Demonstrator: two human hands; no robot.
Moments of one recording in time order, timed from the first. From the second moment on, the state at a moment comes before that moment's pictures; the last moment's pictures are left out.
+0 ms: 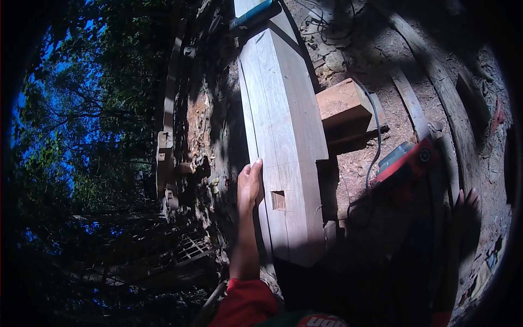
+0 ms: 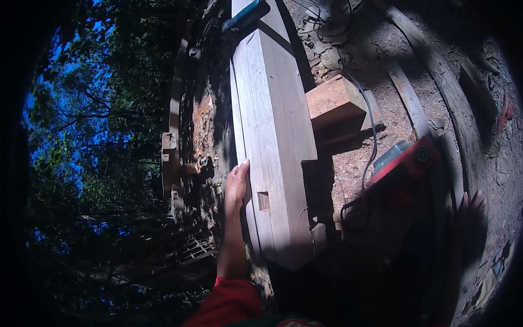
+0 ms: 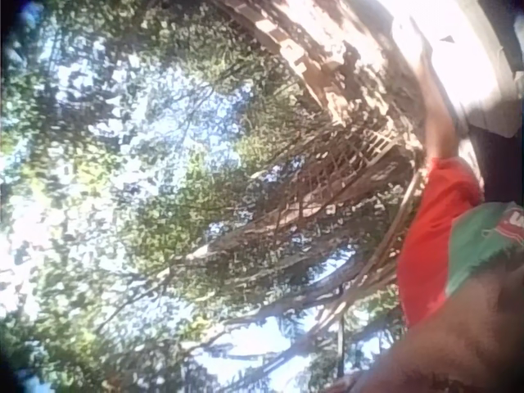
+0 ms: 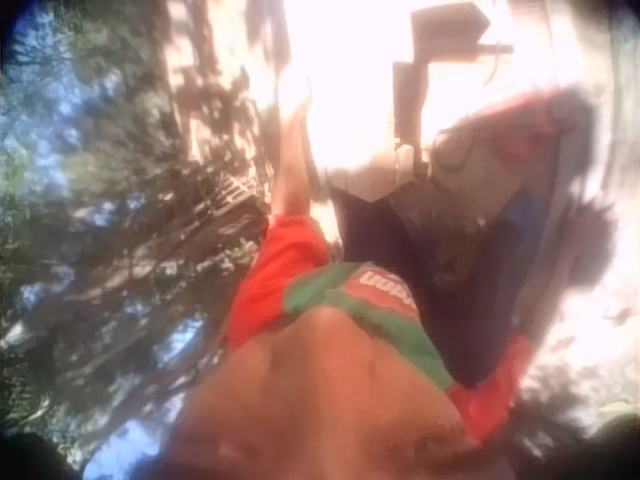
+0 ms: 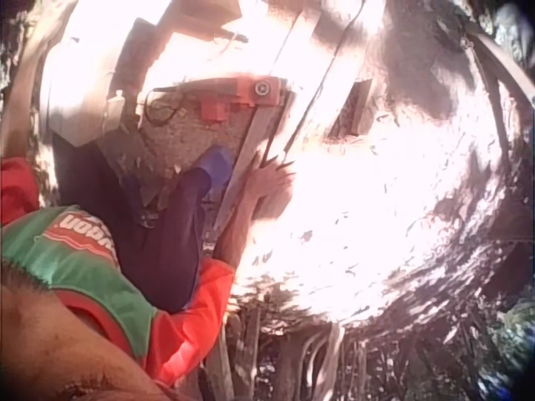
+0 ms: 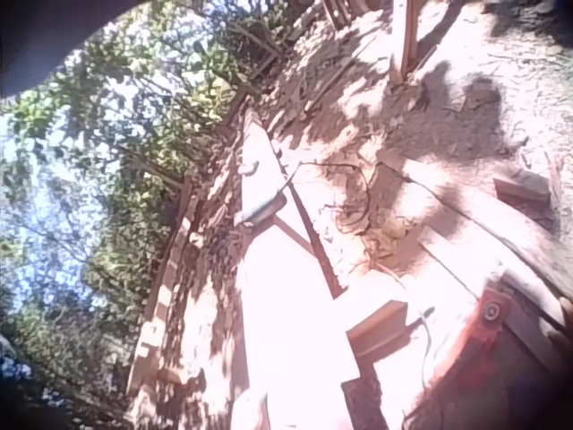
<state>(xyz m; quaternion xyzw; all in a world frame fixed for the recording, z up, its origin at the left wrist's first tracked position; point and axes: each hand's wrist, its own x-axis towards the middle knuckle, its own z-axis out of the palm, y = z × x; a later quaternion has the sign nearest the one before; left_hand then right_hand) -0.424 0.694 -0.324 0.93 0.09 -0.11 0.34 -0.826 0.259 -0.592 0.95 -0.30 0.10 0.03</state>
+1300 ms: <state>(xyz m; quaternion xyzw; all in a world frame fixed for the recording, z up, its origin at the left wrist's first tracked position) -0.420 0.683 -0.326 0.94 0.09 -0.08 0.31 -0.834 0.249 -0.617 0.94 -0.30 0.12 0.08</state>
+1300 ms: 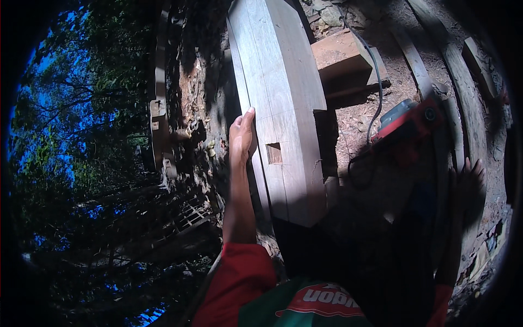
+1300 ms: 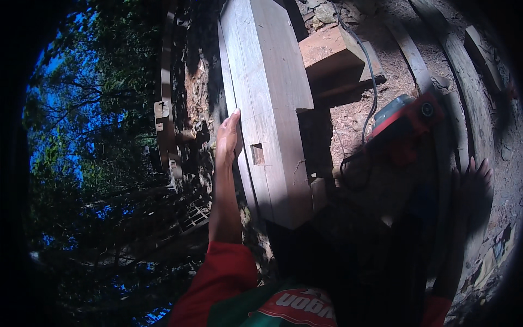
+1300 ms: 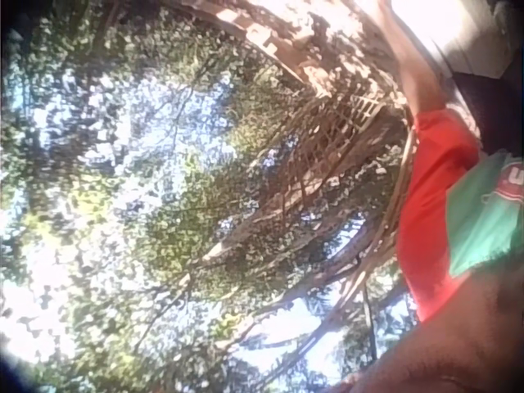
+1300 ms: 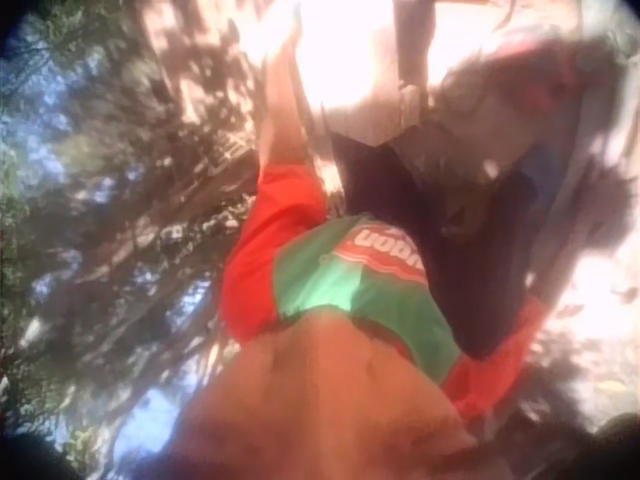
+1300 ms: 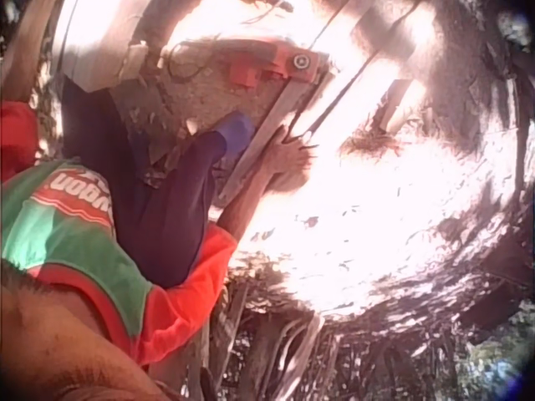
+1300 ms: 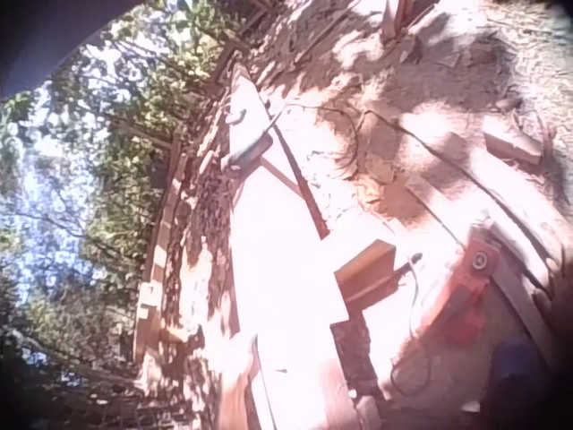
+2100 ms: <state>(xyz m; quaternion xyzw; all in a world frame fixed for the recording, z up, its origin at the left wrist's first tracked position) -0.421 0.686 -0.327 0.94 0.07 -0.07 0.32 -0.834 0.251 -0.630 0.94 -0.30 0.15 0.09</state>
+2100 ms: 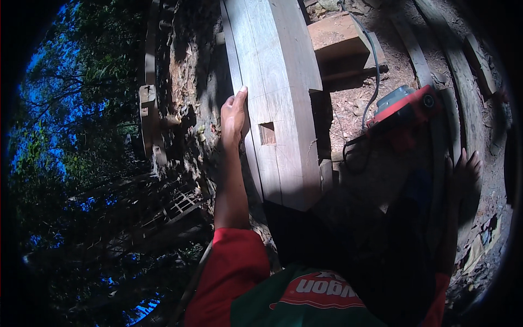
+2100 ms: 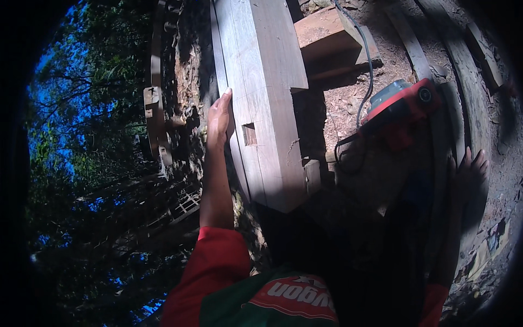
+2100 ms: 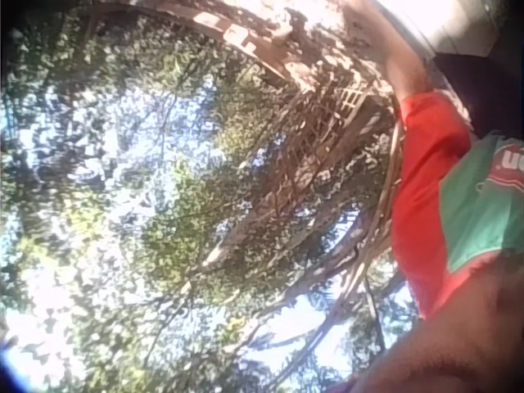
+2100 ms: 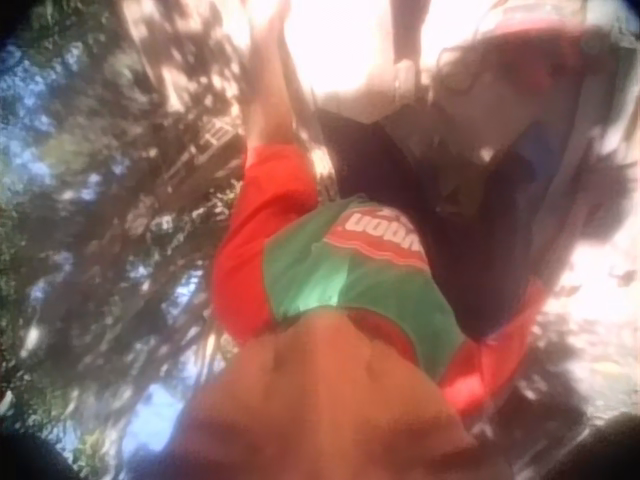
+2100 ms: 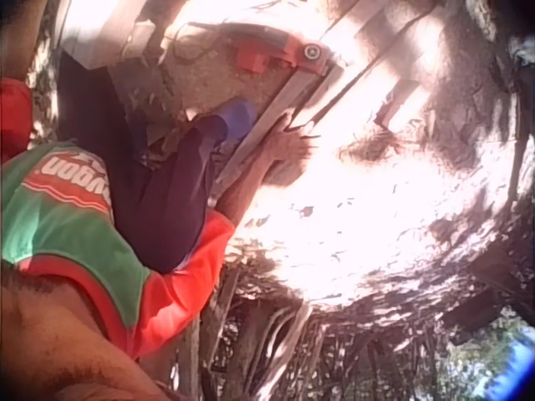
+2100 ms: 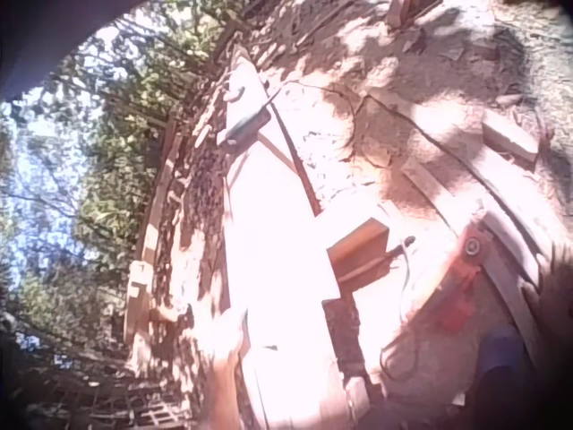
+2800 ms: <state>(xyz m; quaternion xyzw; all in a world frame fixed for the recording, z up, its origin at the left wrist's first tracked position) -0.416 0.697 -0.324 0.82 0.08 -0.18 0.54 -0.825 0.241 -0.620 0.93 -0.32 0.21 0.01</state>
